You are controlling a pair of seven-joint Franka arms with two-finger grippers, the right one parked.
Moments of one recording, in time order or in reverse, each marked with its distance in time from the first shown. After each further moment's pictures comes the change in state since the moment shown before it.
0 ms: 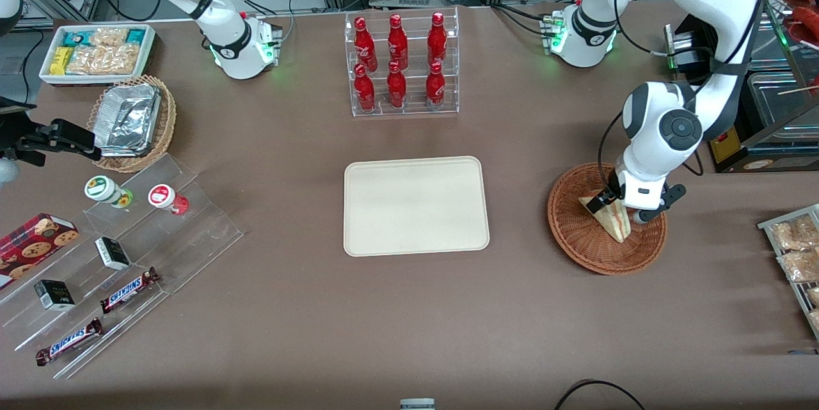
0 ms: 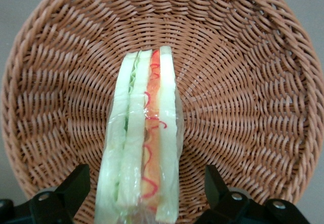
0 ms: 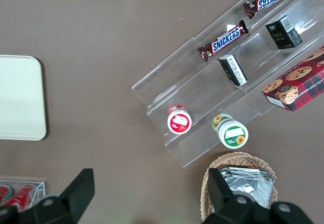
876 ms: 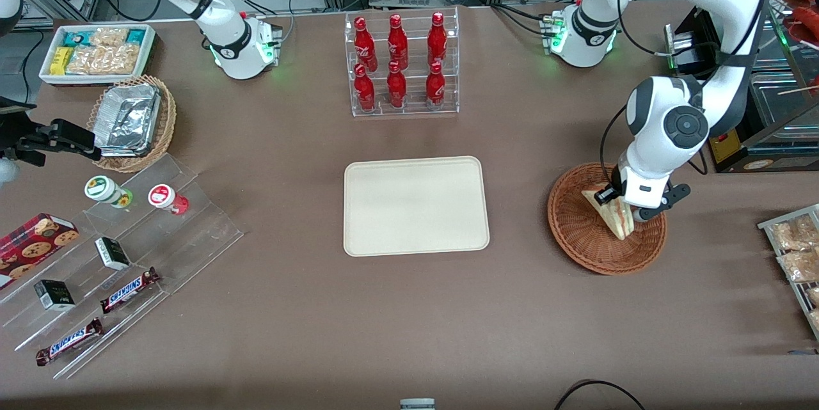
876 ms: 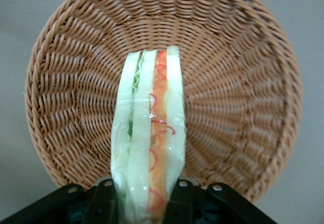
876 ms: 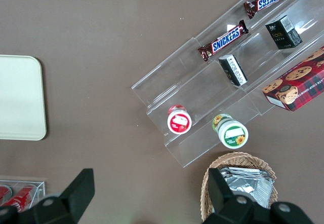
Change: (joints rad) arm -0.023 -0.067 -0.011 0.066 0.005 -0.189 0.070
